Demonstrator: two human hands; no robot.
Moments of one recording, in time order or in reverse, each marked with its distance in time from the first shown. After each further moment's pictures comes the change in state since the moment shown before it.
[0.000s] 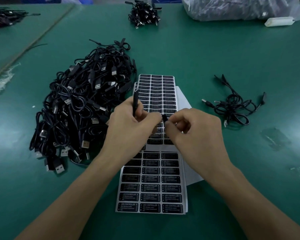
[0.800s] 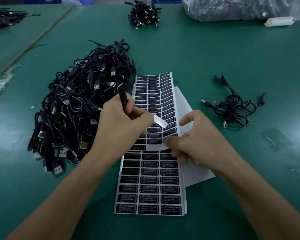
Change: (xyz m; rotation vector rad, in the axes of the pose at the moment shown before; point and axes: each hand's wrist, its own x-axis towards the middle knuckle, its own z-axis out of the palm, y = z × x) left_hand 0.004 0.002 -0.011 -0.092 -0.012 0.048; right_hand 0.006 0.009 -0.015 0.289 -0.427 0.511
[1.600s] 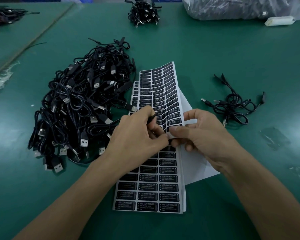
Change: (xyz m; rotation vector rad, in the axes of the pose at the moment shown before) left_hand -0.016 -0.009 0.015 0.420 -0.196 0.112; right_hand 0.008 -0.002 -0.004 0.387 -0.010 0.001
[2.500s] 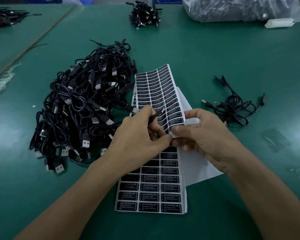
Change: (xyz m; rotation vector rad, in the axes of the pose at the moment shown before) left_hand 0.000 0.000 -0.001 -0.066 -0.027 0.021; right_hand 0.005 0.001 -0.004 0.062 -0.008 0.007
